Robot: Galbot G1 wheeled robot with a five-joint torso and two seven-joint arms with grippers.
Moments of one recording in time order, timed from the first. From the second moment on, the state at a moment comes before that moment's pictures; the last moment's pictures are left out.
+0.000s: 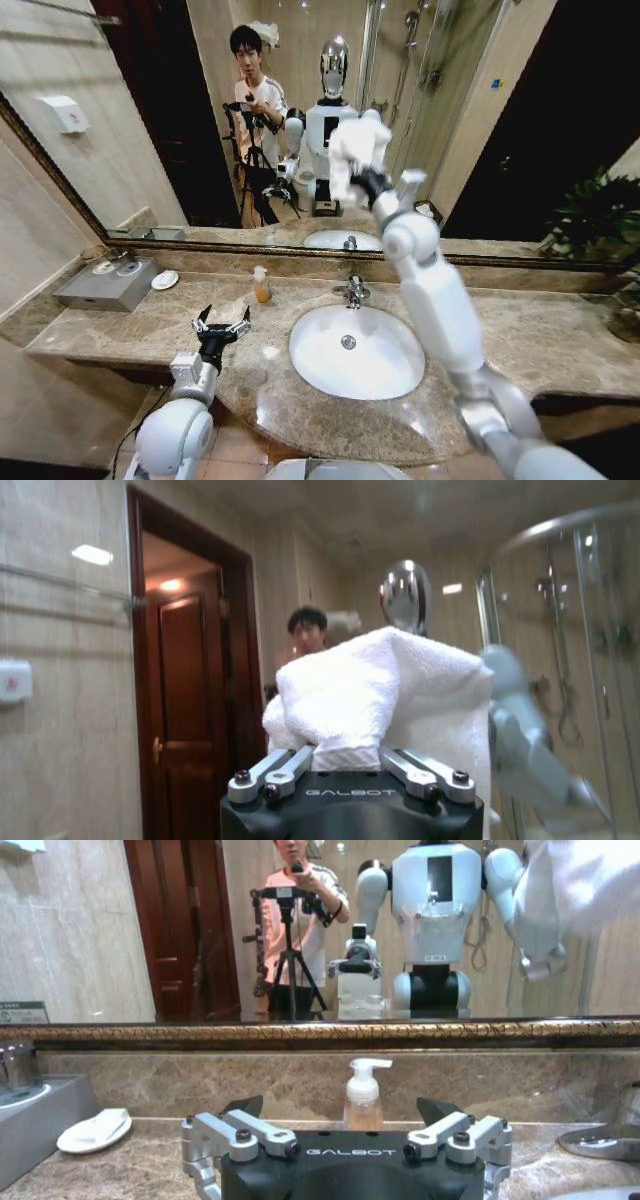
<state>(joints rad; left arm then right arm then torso) 1.68 -1.40 -0.62 -2.34 -0.15 0.32 -0.09 -0.56 1.34 0.14 1.83 0.52 -0.43 0.19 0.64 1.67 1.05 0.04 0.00</state>
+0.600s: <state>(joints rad) 1.68 -1.40 -0.62 -2.34 -0.15 0.32 -0.09 -0.74 1.33 0.03 2.01 0.40 -0.37 0.19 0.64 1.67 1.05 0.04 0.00</state>
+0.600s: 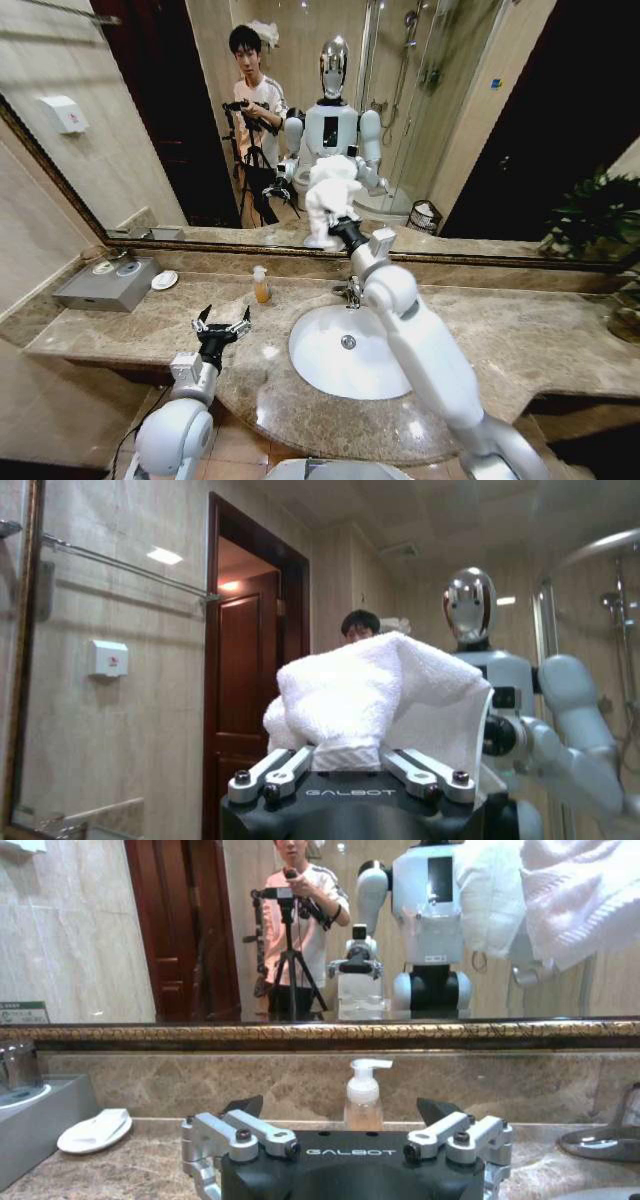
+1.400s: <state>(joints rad) 1.68 -1.40 -0.62 -2.34 -0.15 0.32 -0.09 -0.90 1.36 0.06 2.05 0.29 -0.36 0.13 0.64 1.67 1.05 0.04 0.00</state>
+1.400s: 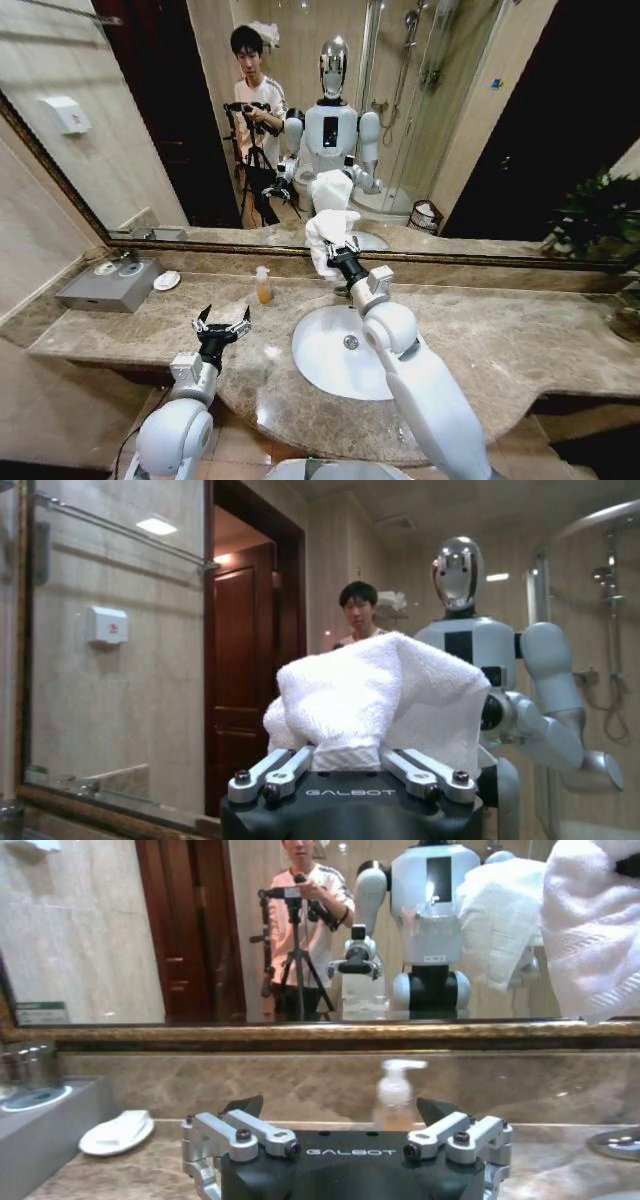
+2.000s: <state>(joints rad) 1.68 -1.40 -0.62 -2.34 -0.15 0.32 -0.09 -0.70 1.46 0.00 1.88 0.33 -0.36 0.17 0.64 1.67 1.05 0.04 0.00</state>
